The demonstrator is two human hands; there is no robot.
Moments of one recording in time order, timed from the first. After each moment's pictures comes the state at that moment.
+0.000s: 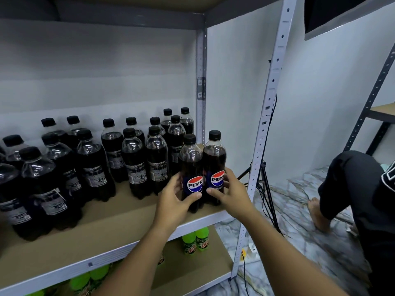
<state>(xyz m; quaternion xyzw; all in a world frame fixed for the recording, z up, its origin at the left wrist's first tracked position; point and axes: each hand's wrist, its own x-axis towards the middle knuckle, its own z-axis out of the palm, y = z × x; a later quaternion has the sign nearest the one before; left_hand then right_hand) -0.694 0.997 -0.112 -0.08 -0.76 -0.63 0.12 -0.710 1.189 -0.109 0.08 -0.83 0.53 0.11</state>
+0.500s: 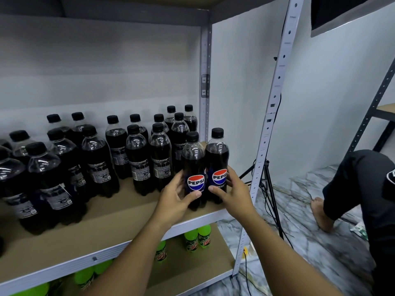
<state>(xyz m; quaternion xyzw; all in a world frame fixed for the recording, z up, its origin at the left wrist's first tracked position) -0.702 0.986 -0.120 -0.13 -0.74 -0.65 0.06 -0.708 1.182 -0.119 0.09 -0.81 0.55 0.18</state>
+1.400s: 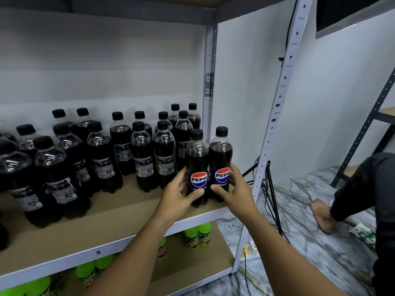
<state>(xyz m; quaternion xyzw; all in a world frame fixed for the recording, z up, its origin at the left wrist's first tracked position) -0.699 0.981 -0.121 -0.15 -0.74 -0.65 0.06 -0.701 1.179 -0.118 0.07 -0.82 0.55 0.16</state>
